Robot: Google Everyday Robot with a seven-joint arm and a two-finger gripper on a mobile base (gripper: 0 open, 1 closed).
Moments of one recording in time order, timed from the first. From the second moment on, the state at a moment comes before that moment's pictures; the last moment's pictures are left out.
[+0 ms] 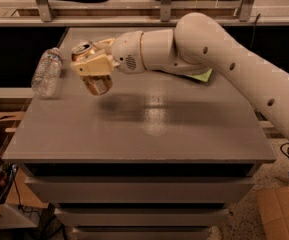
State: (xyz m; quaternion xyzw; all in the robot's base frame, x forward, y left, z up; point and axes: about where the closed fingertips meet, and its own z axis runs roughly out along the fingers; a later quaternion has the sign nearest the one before) arm 0.582 0.133 0.947 -0.49 0.60 0.41 0.49
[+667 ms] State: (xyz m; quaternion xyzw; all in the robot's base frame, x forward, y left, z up) arm 0.578 0.134 0.940 -0.47 0.58 0.44 0.50
